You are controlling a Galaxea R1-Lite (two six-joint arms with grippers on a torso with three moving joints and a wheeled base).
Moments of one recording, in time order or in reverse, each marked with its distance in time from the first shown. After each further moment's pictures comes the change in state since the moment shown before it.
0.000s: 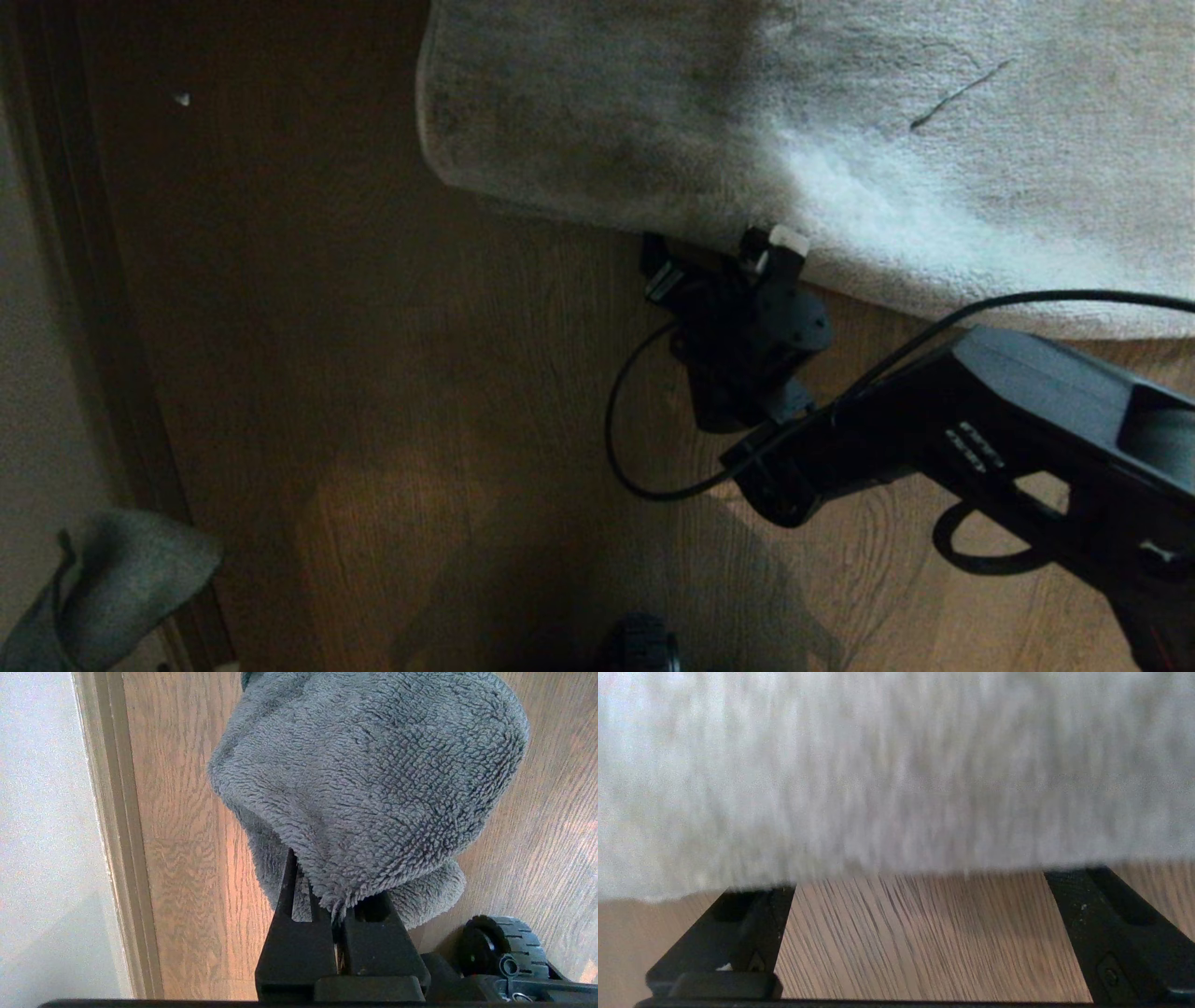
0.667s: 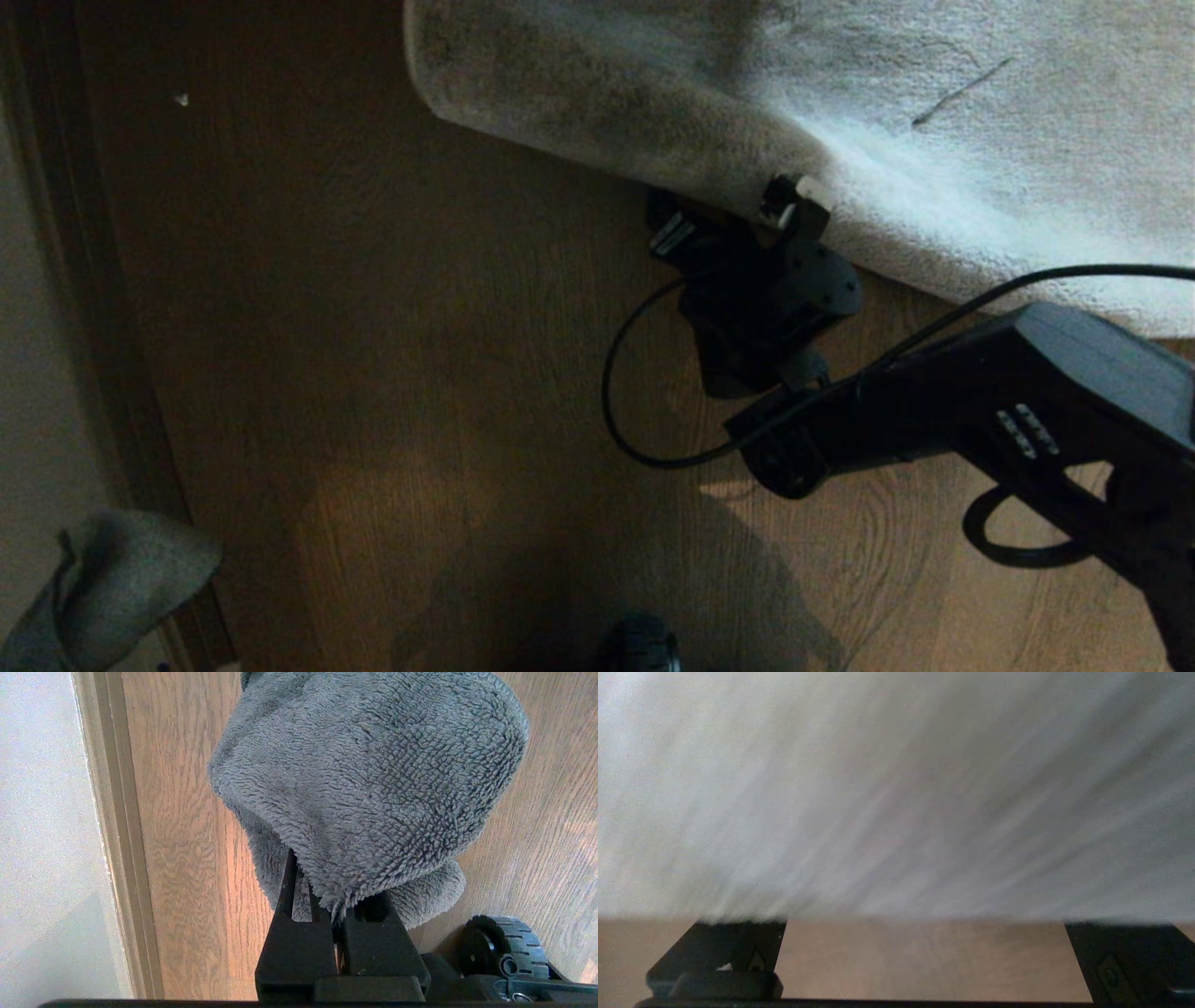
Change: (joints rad) left arm 0.000 0.000 0.000 0.000 0.001 0.000; right arm 0.025 -0.049 -0.068 0.015 0.065 0.004
